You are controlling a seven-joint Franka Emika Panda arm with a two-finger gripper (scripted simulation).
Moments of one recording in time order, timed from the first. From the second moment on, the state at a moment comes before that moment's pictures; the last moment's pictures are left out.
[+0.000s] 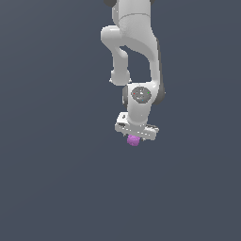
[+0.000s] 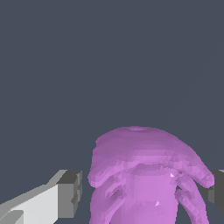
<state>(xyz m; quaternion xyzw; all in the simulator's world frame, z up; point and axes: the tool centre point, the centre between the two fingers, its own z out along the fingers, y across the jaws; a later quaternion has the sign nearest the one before) -0.029 0.071 0.050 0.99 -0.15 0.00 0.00</state>
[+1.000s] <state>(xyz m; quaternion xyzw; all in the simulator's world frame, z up) -0.029 0.070 0.044 0.99 -0.15 0.00 0.00</state>
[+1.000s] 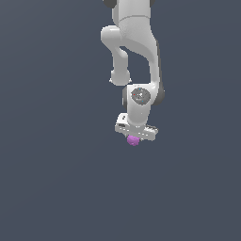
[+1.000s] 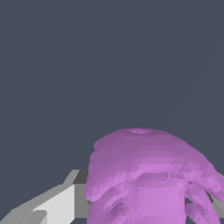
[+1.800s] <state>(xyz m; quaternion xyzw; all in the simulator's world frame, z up) -0.059 0.045 0.121 0.99 -0.15 0.00 0.00</state>
